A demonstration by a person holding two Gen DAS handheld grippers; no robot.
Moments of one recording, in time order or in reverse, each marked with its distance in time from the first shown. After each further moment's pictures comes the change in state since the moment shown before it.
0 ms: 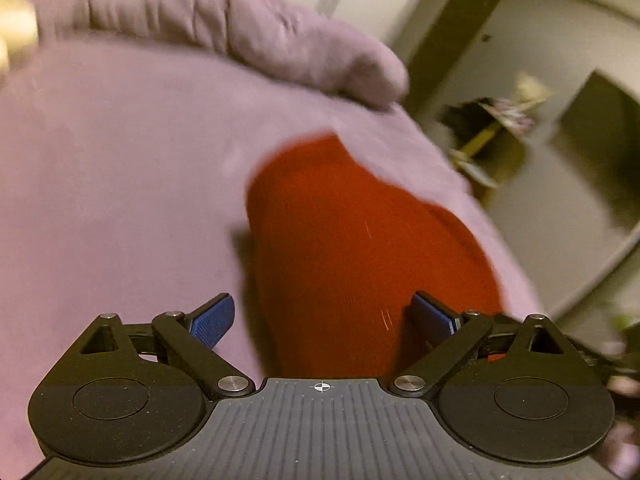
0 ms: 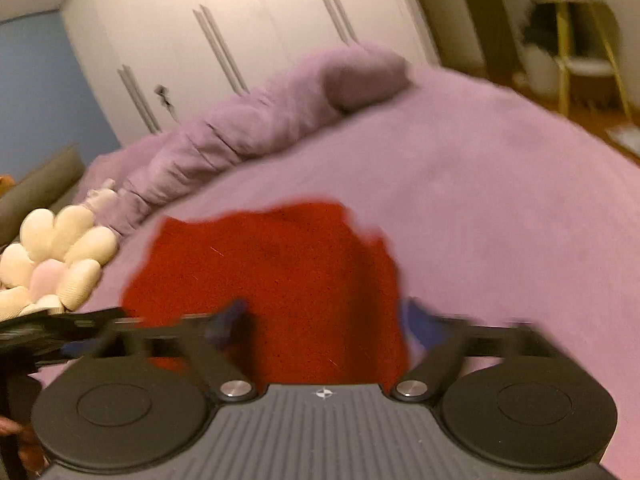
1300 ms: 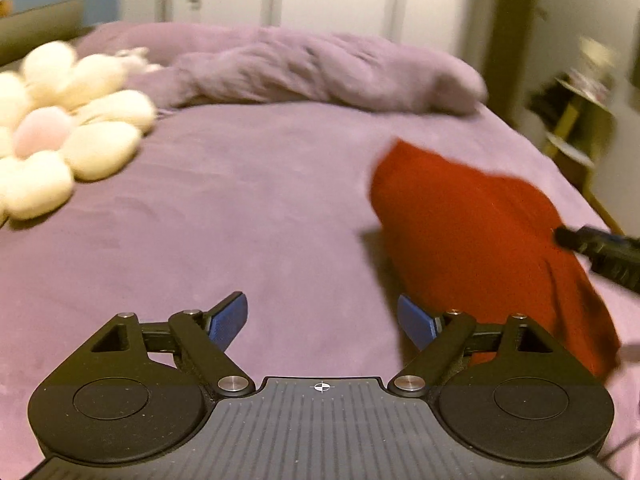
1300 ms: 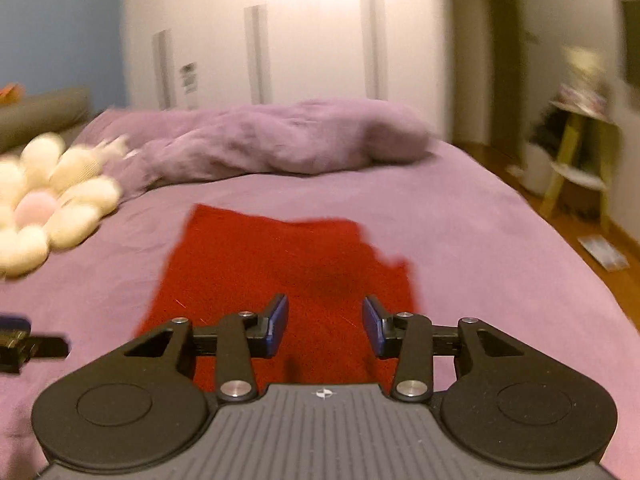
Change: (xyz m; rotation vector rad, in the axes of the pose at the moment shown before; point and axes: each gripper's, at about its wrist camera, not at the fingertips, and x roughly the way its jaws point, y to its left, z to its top) left arm -0.097 -0.029 -0.024 0.158 -0.131 0.493; right arm -0.019 0.162 -0.017 -0.458 -0.128 -0.123
